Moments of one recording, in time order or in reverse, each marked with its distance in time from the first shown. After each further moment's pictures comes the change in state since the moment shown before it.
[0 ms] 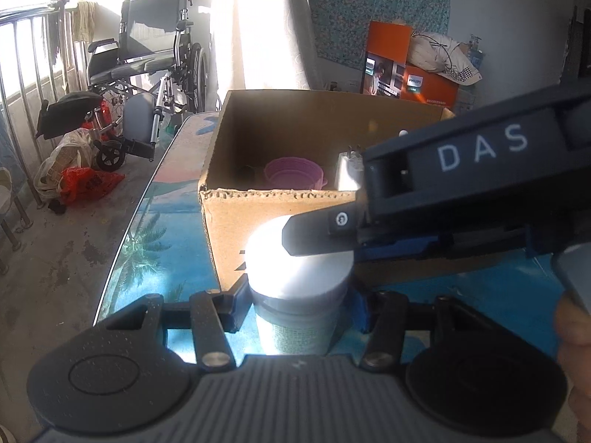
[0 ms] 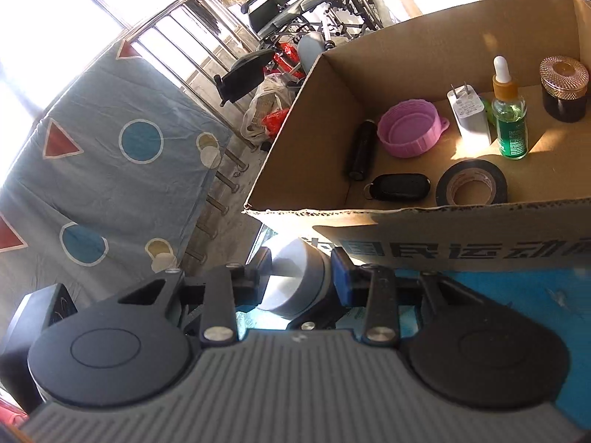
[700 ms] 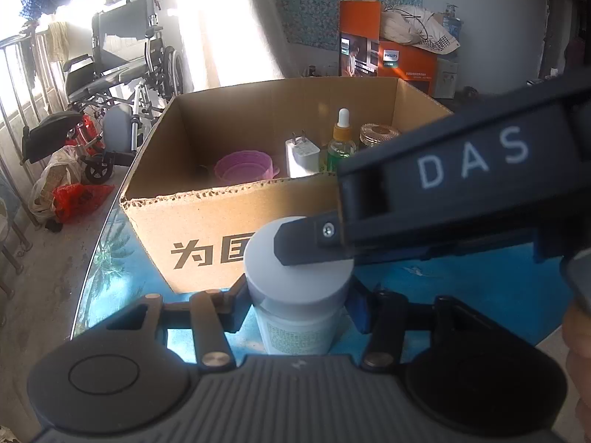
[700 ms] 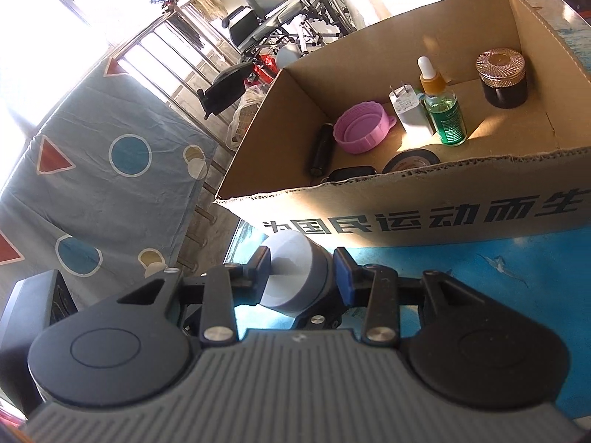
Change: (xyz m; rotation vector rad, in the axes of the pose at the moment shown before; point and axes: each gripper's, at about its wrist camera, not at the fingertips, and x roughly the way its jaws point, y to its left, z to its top) left arm 0.004 -0.052 0.001 0.109 0.046 0.018; right arm -0.044 -0.029 -0.018 0.043 -0.033 -0.032
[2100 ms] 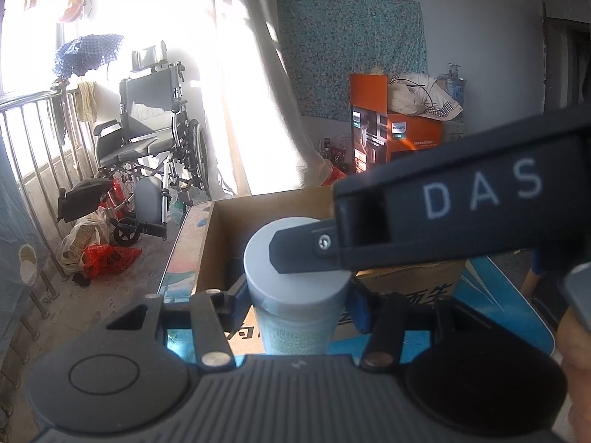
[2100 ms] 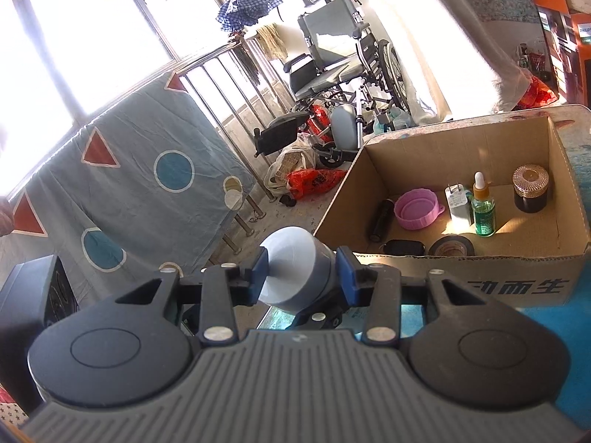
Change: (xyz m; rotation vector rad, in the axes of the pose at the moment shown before) left arm -0.098 -0.016 0.023 0.013 -0.242 0.068; right arm -0.094 0.083 0.004 -0.220 -0.175 0.069
